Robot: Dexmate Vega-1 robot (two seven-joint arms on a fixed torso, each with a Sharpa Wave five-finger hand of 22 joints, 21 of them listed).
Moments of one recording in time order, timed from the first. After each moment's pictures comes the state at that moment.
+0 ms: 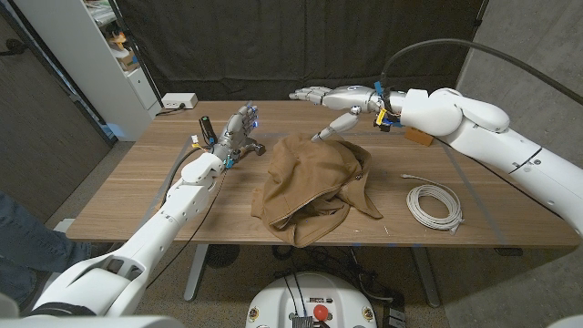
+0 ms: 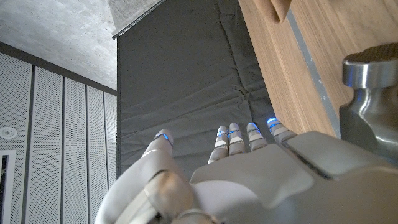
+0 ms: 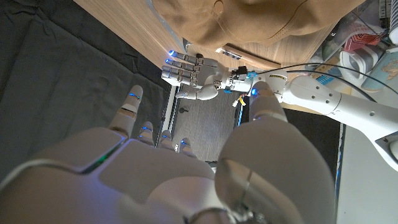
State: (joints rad) left arm 0.76 0.43 0.32 -1.23 -0.57 -0.23 -0.17; left_hand 0.24 0.05 0.36 -0.03 0.18 0.05 0.09 0.19 0.17 0.00 0.05 0.21 0.20 -0.08 0.08 0.19 0.18 -0.12 0.14 0.20 0.18; right arm -0.56 -0.91 -0.56 -1.96 -0.40 0.35 0.38; right_hand 0.65 -0.13 0.28 -0.13 0.33 -0.17 -0.02 0.18 0.20 -0.17 0.10 0.18 0.20 -0.15 0.18 0.19 0.20 0.22 0.22 0.19 0.17
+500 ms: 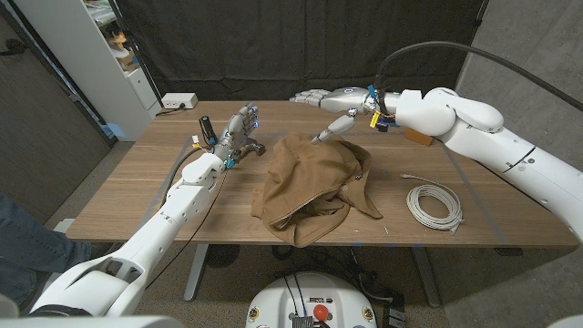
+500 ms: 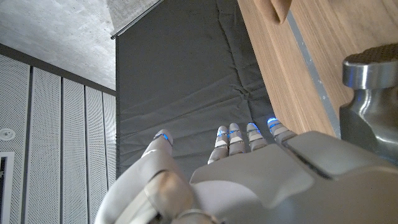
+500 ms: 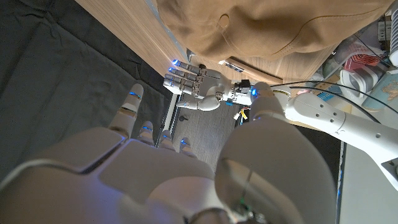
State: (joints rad) left arm 0.77 0.44 0.32 -1.26 -0.57 -0.21 -0.15; left_hand 0.24 0.05 0.36 -0.03 0.18 0.05 0.09 0.19 0.17 0.00 0.05 0.21 0.20 -0.08 0.08 0.19 0.18 -0.12 0.14 0.20 0.18; right arm -0.54 -0.90 -0.58 -1.95 -0.47 0.31 0.41; right_hand 0.65 -0.13 0.27 -0.13 0.34 -0.17 -0.02 0.19 0.20 -0.17 0.10 0.19 0.20 -0.14 0.18 0.20 0.20 0.23 0.22 0.20 0.17
